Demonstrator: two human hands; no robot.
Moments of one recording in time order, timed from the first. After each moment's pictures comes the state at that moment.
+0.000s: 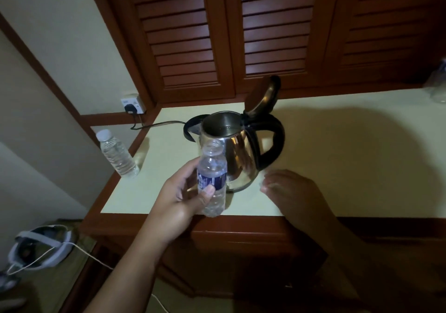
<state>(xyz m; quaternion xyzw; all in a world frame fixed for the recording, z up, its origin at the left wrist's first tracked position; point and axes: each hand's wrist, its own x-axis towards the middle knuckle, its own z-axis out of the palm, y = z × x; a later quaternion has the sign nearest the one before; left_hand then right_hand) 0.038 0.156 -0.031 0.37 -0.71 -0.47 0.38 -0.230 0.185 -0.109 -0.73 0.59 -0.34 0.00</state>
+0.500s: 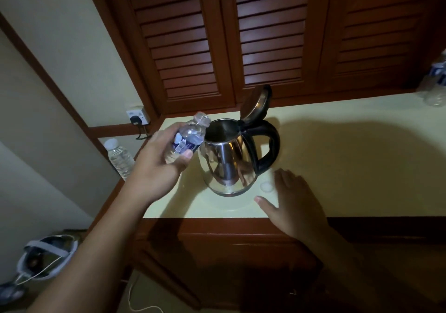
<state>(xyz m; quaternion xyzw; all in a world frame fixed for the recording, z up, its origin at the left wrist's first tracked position) 0.046 0.119 0.033 0.50 -0.76 -0.23 0.33 -0.221 0.191 -0.121 -0.64 0.75 -0.18 -0.01</state>
